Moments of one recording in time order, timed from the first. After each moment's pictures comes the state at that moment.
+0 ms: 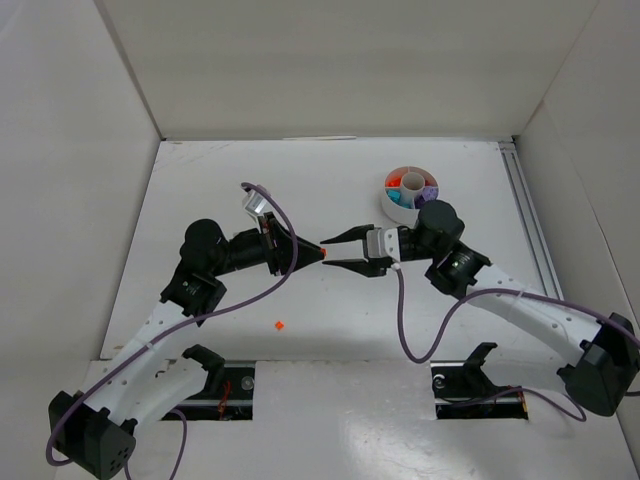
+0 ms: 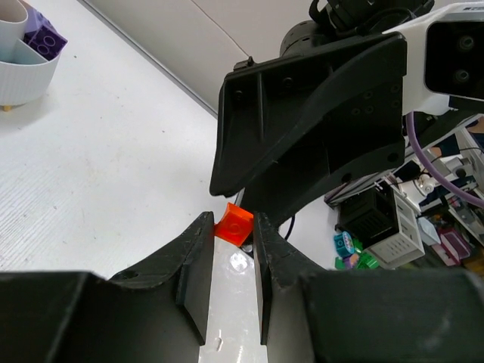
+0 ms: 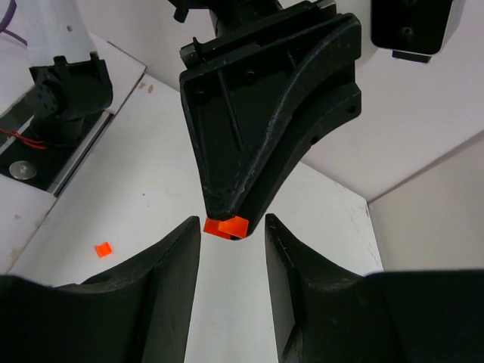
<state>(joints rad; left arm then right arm) -0.50 0.82 0.68 0.20 0.79 -0.72 0.76 1.15 0.88 0.33 -0.91 -0.55</state>
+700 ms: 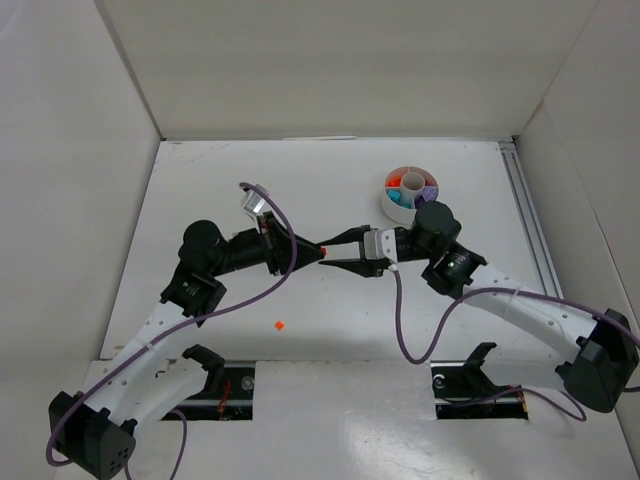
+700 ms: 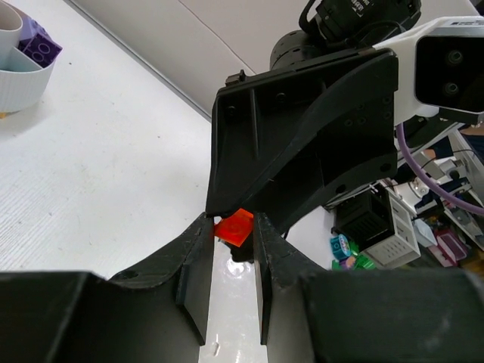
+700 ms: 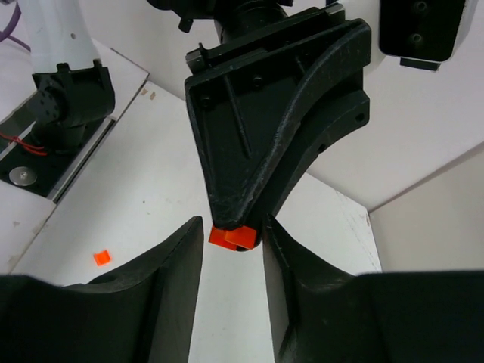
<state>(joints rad) -0.50 0.81 0.67 0.24 0.79 -0.74 0.79 1.17 0.88 0.36 -0.91 -0.54</state>
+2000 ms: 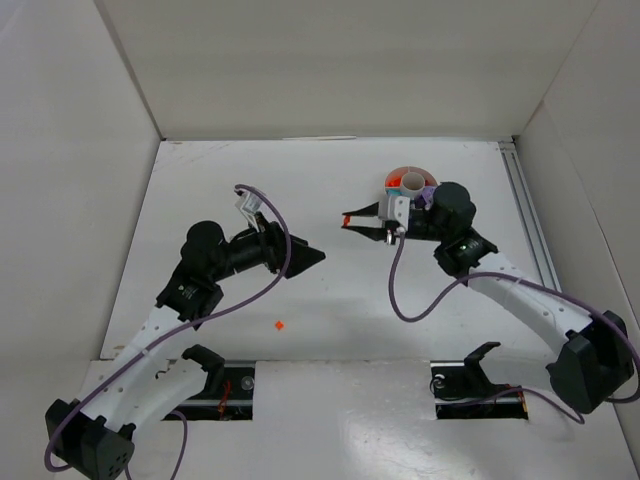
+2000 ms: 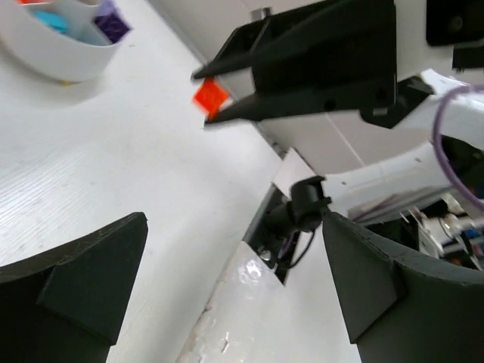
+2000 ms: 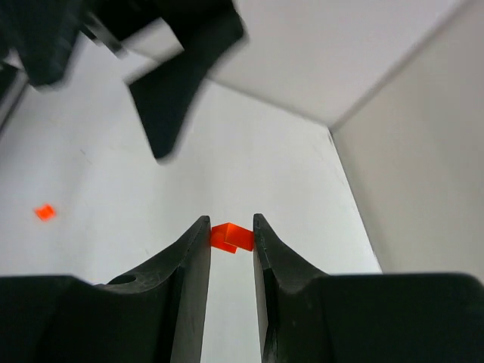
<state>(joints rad) -0.50 0.78 0.67 0.09 0.66 -0.71 0.61 1.20 0.88 0.36 -0.89 -0.50</state>
